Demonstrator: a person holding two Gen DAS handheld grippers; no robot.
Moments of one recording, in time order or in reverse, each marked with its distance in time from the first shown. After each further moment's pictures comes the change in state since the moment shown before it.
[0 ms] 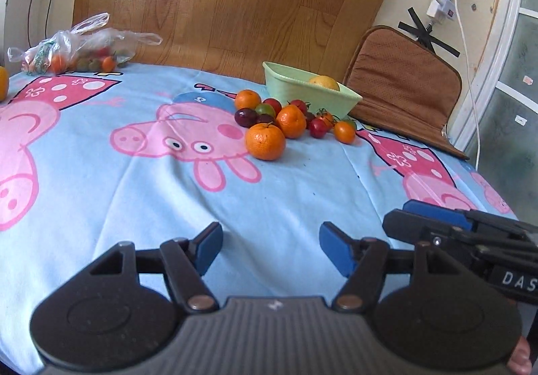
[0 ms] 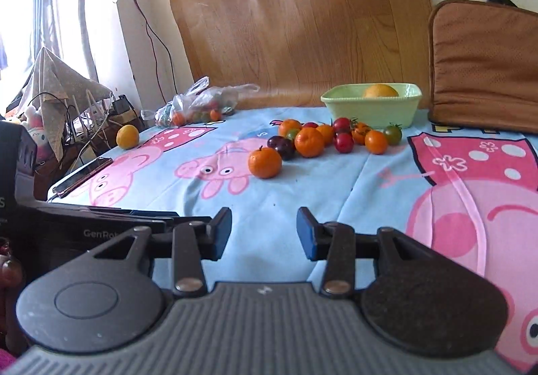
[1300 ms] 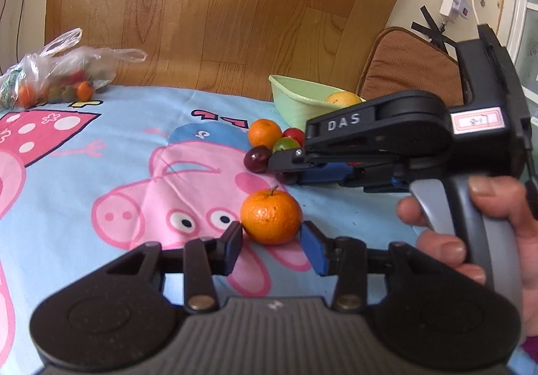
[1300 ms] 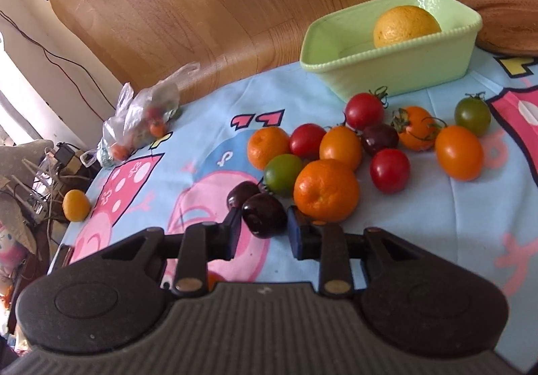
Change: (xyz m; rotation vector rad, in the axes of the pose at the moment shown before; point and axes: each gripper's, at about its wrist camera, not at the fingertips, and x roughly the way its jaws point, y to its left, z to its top) left arm 0.067 0.037 0.054 0.081 -0.008 -0.026; right arm 0.183 -0.038 0.078 0.387 0.208 -0.046
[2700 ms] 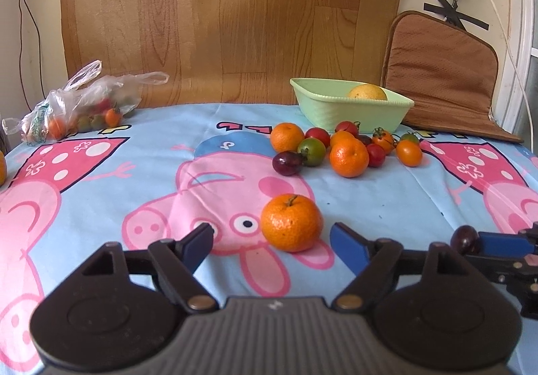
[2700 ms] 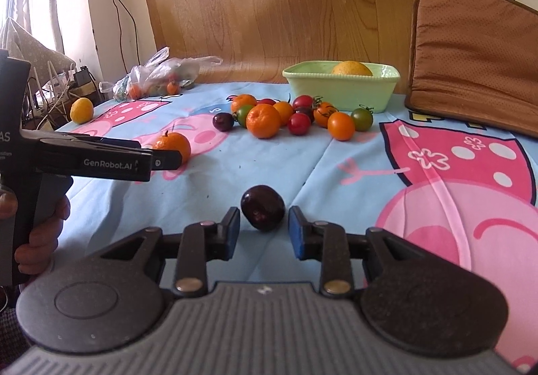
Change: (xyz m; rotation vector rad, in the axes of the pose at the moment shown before) left arm 0.000 -0.018 0.000 0.101 -0.019 0.176; right arm -0.117 -0.034 -0.096 -0.416 -0.151 -0.088
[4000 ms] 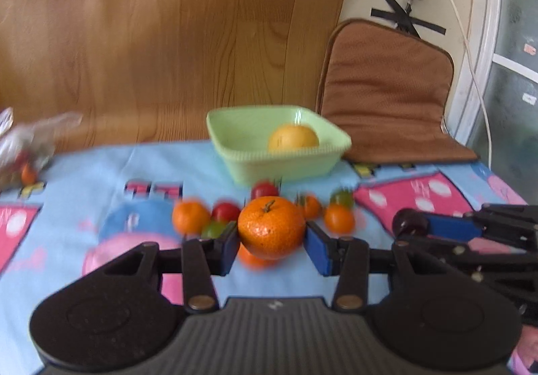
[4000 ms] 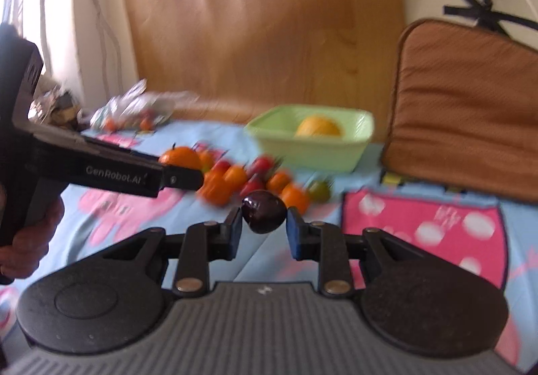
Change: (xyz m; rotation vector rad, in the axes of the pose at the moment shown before) left arm 0.047 -0.050 0.096 0.084 0.016 -0.201; right arm 0.012 -0.051 0.067 -0.029 -0.105 -0.050
